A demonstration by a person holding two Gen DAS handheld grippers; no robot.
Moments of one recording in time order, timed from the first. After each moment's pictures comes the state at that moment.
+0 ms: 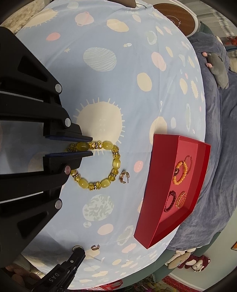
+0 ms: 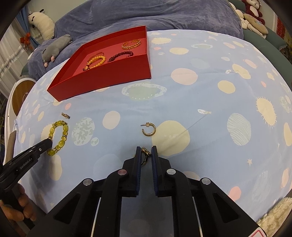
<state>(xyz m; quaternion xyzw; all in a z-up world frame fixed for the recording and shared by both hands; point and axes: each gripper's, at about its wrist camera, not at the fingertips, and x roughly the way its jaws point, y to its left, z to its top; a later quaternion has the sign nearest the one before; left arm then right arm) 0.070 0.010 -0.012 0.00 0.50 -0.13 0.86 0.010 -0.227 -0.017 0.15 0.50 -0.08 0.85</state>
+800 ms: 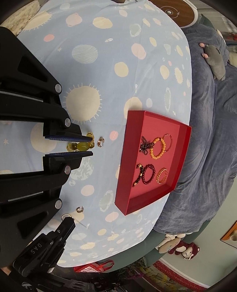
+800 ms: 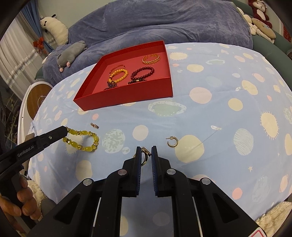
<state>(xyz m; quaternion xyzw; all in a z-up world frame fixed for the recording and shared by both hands) 0.073 -0.003 0.052 -0.05 0.48 -0.19 0.85 0.006 -0.212 0.025 0.16 0.47 -0.03 0.87</state>
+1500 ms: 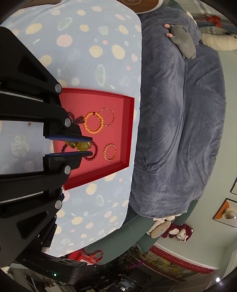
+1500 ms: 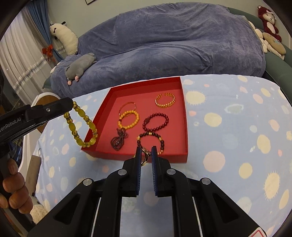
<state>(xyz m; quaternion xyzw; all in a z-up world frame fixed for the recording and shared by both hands) 0.166 -0.061 0.141 -0.03 0.40 -0.25 0.88 0.109 -0.231 0.078 0.15 0.42 0.00 0.90</state>
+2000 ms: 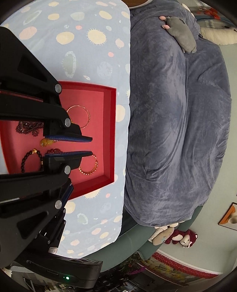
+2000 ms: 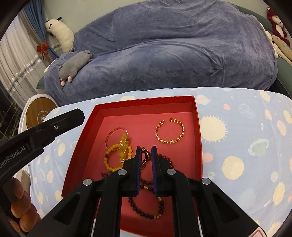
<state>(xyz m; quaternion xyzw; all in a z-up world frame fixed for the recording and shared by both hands) 0.271 -0.097 0.098 -0.01 0.42 -0.24 0.88 0.239 -0.245 0.047 0.14 0.44 0.01 0.89</state>
